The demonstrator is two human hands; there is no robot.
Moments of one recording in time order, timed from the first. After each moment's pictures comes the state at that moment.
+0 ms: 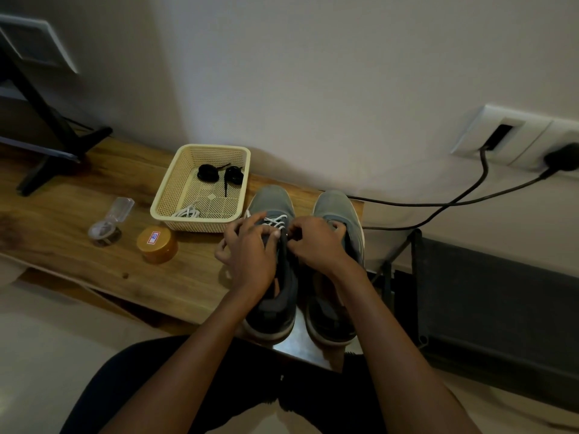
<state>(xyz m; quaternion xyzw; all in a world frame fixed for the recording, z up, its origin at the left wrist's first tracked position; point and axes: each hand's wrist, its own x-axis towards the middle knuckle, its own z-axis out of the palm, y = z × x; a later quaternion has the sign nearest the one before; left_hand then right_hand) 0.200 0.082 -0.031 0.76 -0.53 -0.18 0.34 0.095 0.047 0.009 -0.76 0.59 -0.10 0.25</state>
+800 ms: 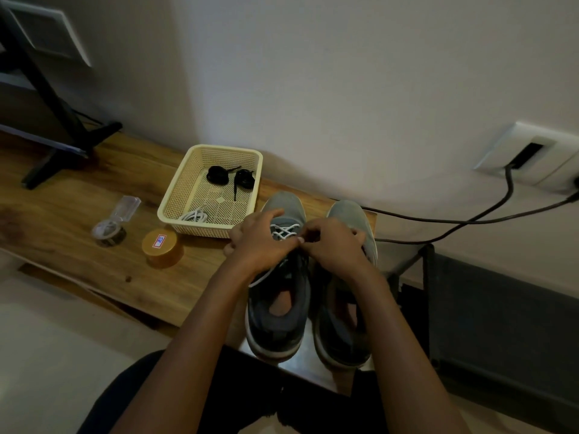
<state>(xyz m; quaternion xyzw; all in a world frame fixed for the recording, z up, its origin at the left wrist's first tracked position) 0.228 0.054 -0.004 0.73 -0.53 -0.34 0.26 0.092 0.033 0.017 -0.76 0.57 -0.12 0.28</state>
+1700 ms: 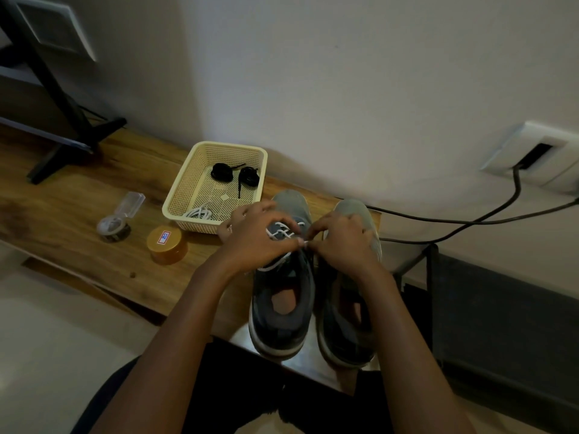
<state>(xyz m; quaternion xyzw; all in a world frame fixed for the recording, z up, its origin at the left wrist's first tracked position) 0.245 0.066 0.011 0.67 -0.62 -0.32 0.25 0.091 0.037 0.023 -0.76 0.61 -0.09 0.23</state>
